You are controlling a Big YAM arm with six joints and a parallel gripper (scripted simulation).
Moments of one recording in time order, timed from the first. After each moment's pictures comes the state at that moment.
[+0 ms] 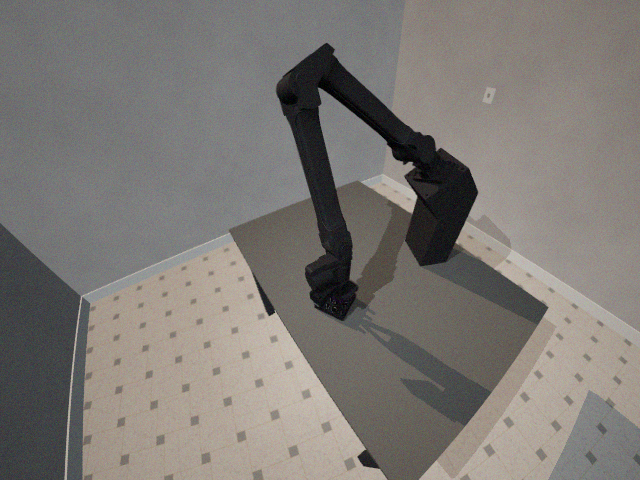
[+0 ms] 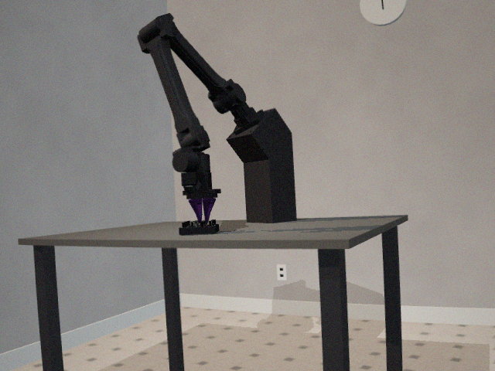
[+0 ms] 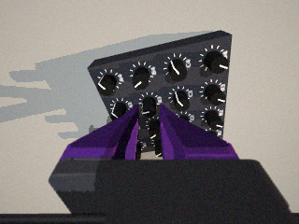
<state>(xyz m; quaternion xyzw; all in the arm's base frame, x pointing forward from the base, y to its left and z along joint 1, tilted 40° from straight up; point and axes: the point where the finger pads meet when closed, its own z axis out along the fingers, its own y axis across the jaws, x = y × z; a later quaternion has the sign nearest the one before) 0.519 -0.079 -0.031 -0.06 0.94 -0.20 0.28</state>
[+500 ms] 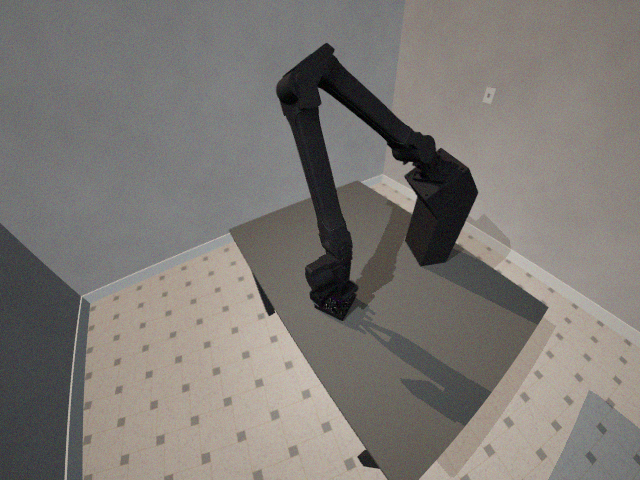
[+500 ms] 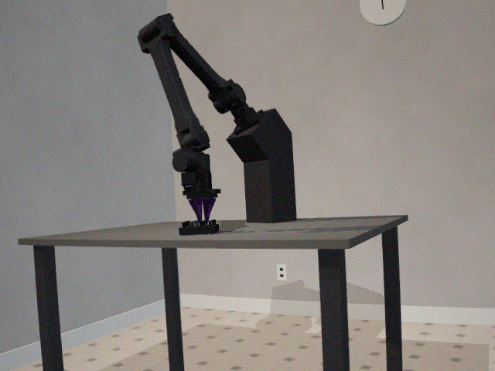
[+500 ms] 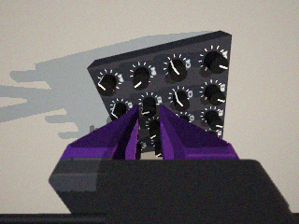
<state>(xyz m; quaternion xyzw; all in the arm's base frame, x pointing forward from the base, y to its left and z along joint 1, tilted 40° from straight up) 0.519 -0.079 -0.031 -0.06 0.94 -0.20 0.28</state>
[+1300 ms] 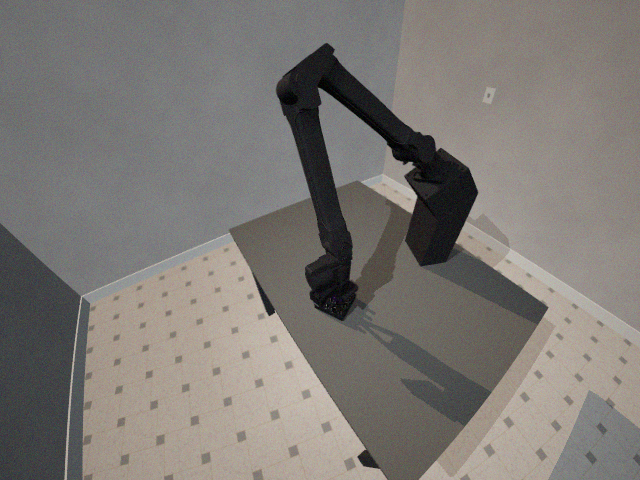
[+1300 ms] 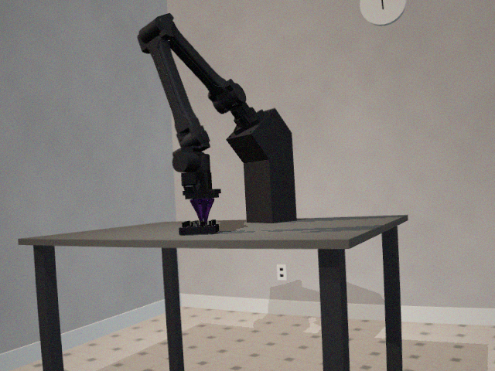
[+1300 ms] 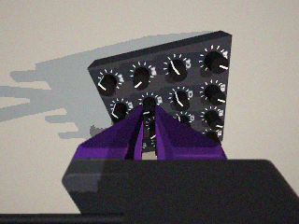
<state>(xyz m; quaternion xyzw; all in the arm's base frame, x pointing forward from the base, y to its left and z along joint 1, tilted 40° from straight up) 0.519 -0.079 -0.031 -0.06 0.94 -0.20 0.28</state>
